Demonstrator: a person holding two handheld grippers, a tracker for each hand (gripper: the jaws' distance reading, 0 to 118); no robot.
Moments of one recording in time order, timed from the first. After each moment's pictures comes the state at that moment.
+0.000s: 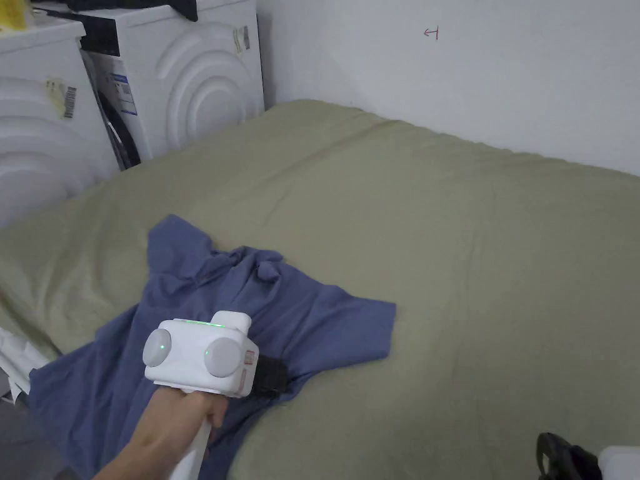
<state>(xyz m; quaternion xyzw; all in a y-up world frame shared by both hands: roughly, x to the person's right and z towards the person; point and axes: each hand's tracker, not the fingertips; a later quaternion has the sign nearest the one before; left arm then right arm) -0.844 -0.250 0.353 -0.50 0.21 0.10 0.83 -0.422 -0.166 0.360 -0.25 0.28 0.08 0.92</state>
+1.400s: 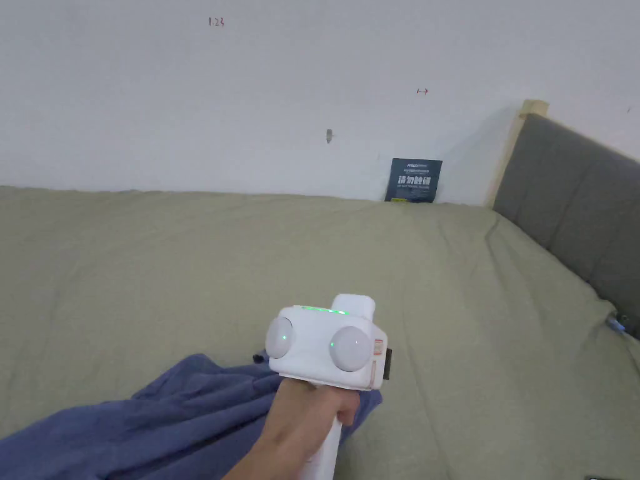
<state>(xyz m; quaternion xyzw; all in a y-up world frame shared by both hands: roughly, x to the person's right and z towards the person) -0.229 -0.148 0.108 -0.42 -0.26 0.02 0.87 -0.093 -0.163 0.394 -0.28 -0.05 -0.04 0.96</state>
